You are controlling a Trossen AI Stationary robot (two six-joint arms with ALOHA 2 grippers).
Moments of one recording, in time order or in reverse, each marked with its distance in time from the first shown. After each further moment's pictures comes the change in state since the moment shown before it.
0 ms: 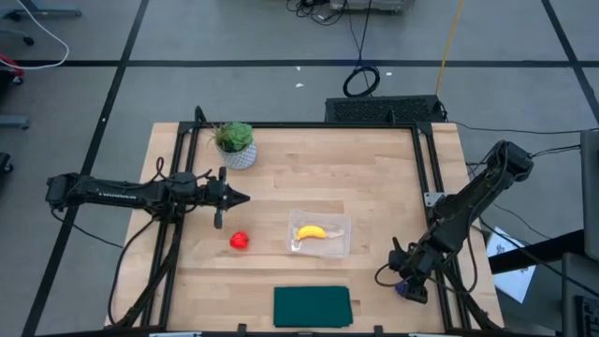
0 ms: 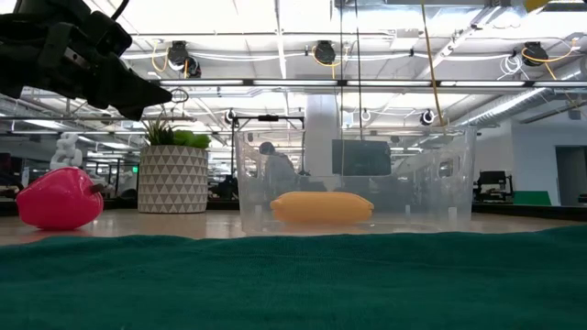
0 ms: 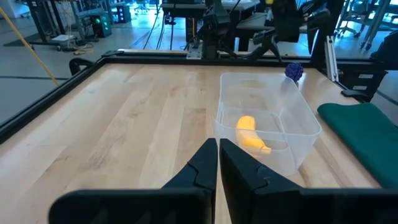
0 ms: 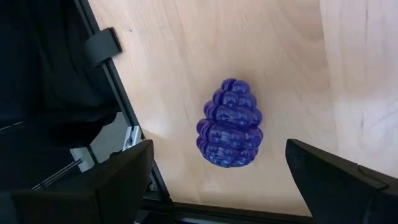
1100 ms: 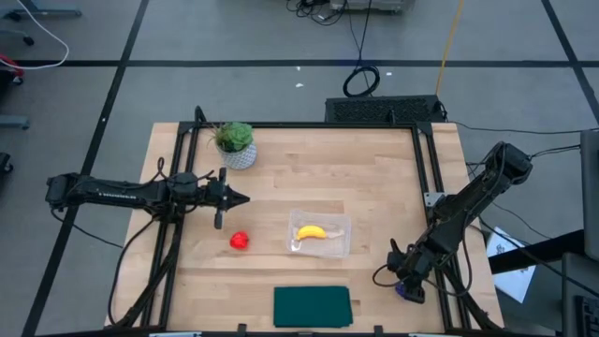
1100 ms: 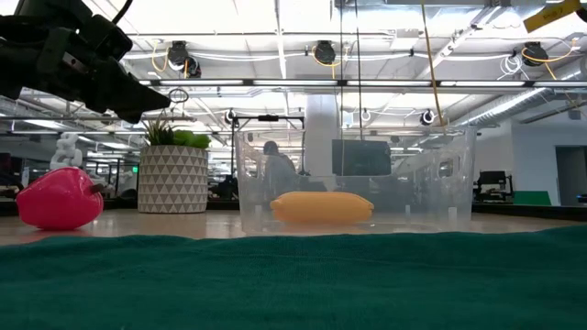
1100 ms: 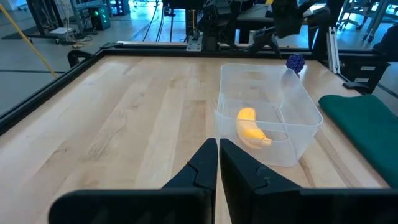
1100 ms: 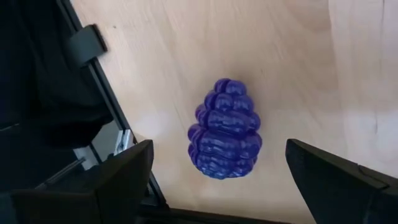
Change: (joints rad) left arm 0.000 0.000 0.000 -0.029 0.000 0.003; right arm -0.002 0.037 -0.049 0.080 -0.024 0.024
